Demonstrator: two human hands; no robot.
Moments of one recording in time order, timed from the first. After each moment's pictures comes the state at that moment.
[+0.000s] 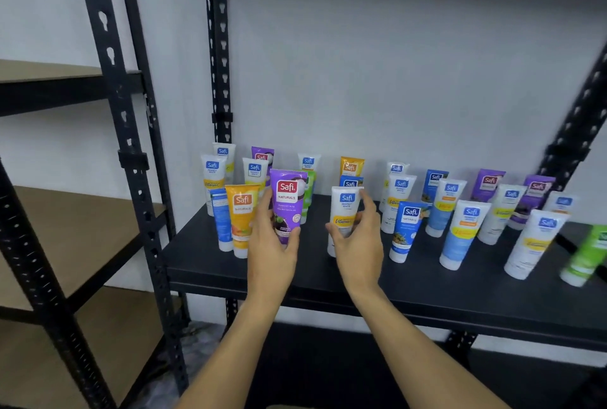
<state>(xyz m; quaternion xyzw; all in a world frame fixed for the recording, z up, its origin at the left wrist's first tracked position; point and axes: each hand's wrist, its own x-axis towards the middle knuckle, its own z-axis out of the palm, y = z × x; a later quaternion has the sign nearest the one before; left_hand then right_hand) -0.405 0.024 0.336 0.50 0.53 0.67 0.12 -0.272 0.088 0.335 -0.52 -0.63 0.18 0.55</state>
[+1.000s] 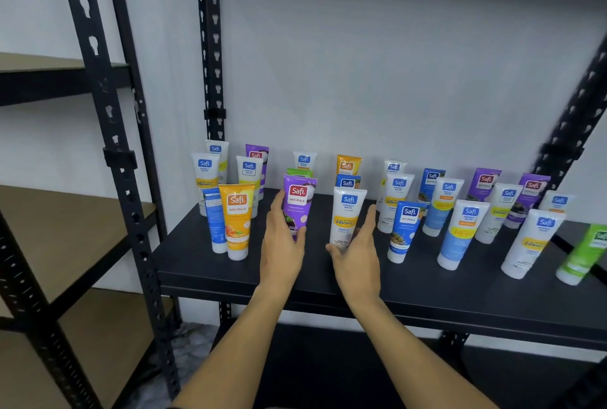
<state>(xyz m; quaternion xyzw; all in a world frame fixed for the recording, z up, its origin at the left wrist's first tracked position) -0.403 0.079 0.313 0.51 0.62 0.59 0.11 -0.266 0.098 0.306 -0.60 -0.63 0.21 0.45</state>
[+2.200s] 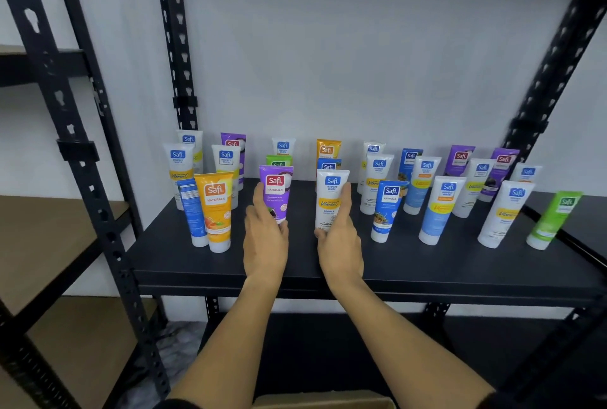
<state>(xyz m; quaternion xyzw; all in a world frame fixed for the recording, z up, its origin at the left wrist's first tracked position) -0.399 0.086 0.299 0.51 0.70 0.50 0.03 -0.272 0.088 0.313 -0.63 -0.64 0.16 0.40</state>
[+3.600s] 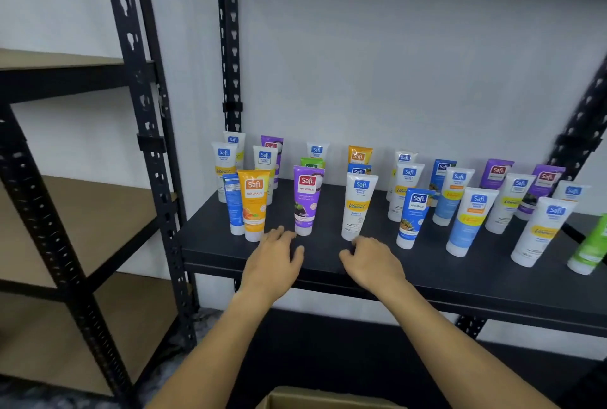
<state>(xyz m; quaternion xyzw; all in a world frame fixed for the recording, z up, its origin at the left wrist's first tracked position) -0.426 0.005 0.310 0.62 0.72 0.29 0.07 -0.244 0.059 0.332 -0.63 -0.76 0.14 0.12</state>
